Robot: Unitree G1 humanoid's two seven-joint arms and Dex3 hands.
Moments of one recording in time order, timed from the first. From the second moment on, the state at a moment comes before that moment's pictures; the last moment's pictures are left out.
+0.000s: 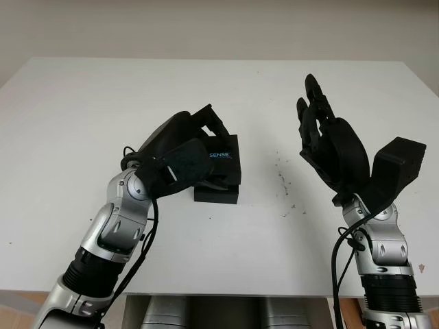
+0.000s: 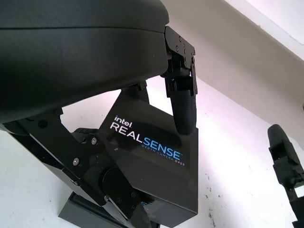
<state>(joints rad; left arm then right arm) -0.49 0.31 -0.24 -0.12 0.48 0.35 -0.27 -0.32 -0.25 -0.14 0.04 0.17 0.11 0.28</state>
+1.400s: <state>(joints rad) -0.51 0.31 -0.26 0.00 0.47 0.29 -0.30 -0.30 -0.24 -0.13 0.03 0.17 0.11 0.25</state>
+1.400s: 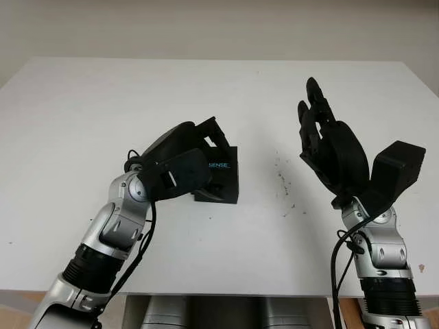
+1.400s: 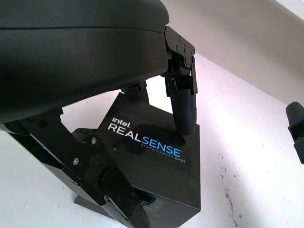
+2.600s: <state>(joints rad) -0.54 0.30 -0.30 0.03 0.50 0.34 -0.35 -0.29 -0.23 -0.13 0.00 0.17 0.13 0.22</state>
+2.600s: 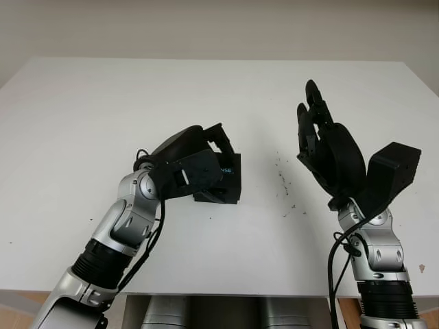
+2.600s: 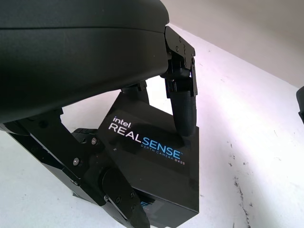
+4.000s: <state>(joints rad) -0.32 0.38 -0.25 -0.18 0.48 0.39 -0.40 -0.29 -0.23 -0.14 0.02 0.17 0.13 0.25</state>
